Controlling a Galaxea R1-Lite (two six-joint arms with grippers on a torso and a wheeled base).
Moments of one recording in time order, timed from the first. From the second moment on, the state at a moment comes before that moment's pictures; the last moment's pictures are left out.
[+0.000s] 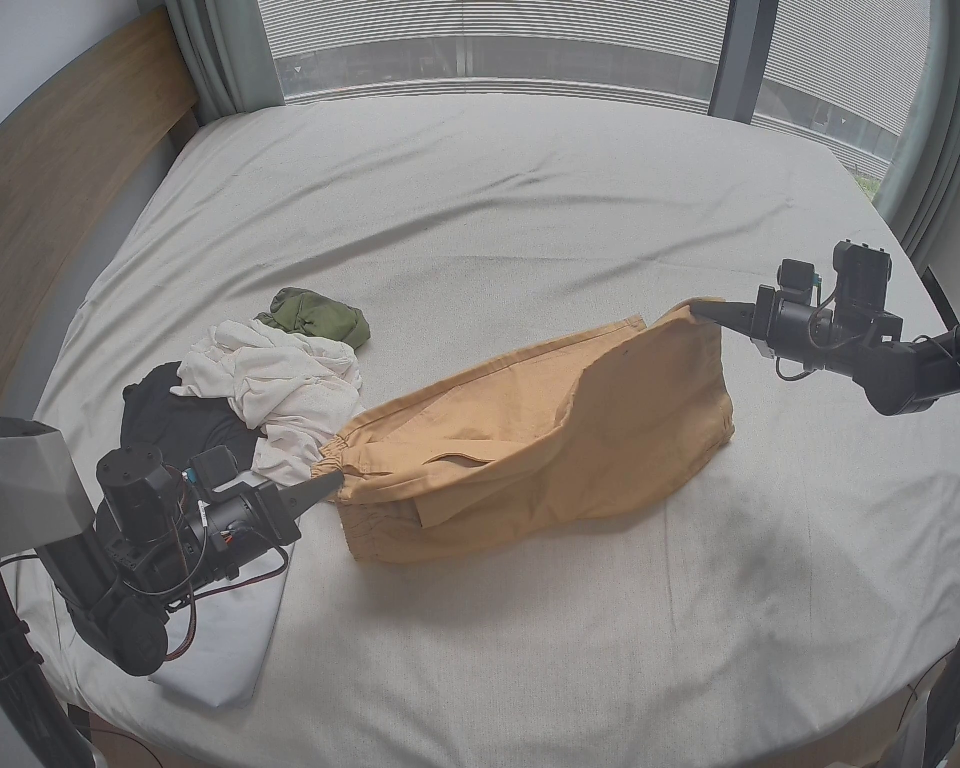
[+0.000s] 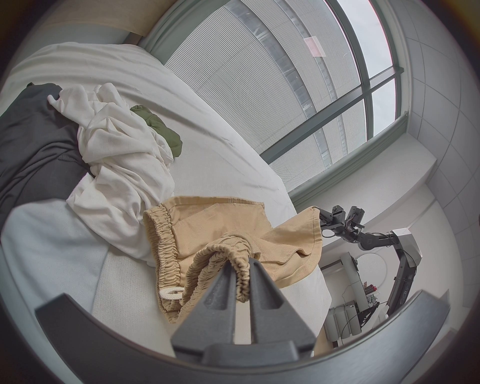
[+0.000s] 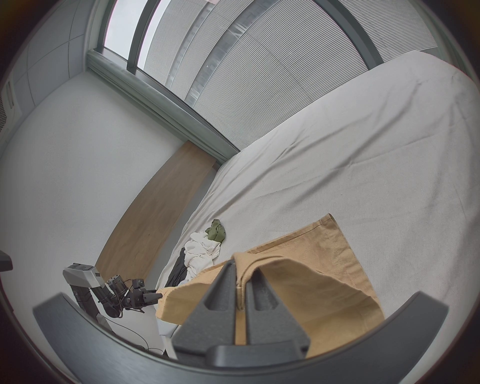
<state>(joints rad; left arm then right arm) -0.22 1.99 -0.34 -1.55 -0.49 -0.61 0.05 1.99 -1.29 -0.54 0.78 0.41</state>
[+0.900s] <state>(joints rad) -0.20 2.04 -0.39 -1.55 -0.48 -0.61 0.05 2.09 -1.39 -0.54 0.74 0.42</state>
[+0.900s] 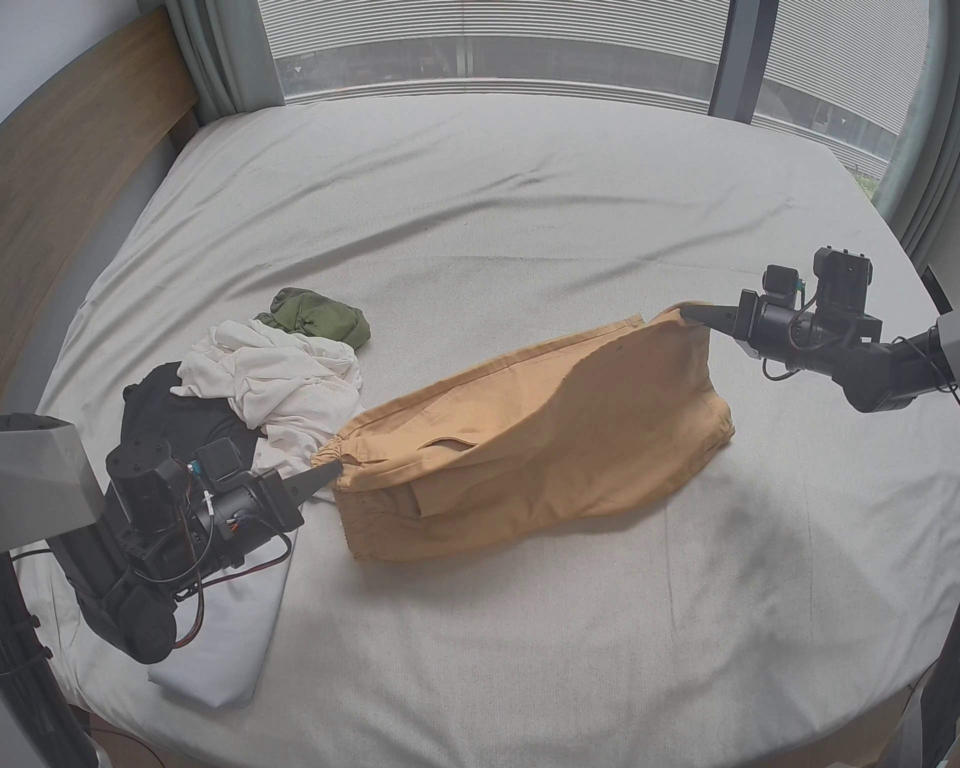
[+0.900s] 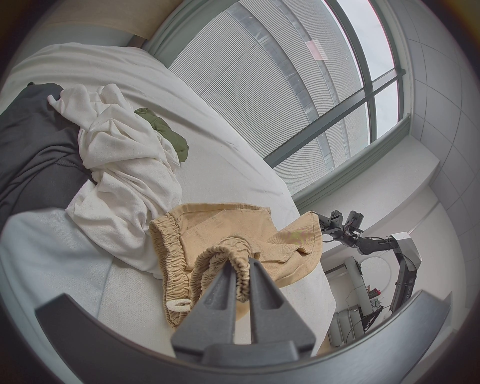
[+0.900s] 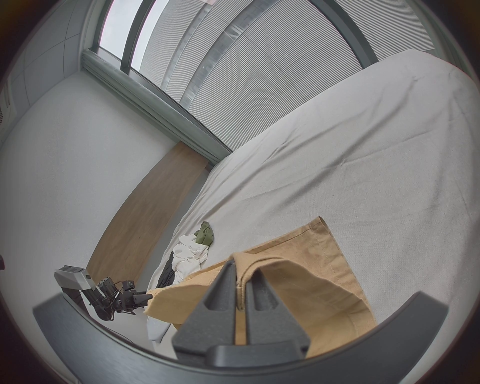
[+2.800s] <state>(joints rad) -0.26 2.03 -0.39 -1.55 -0.44 -0.61 0.03 1.94 -0.97 -0.62 0.65 0.42</state>
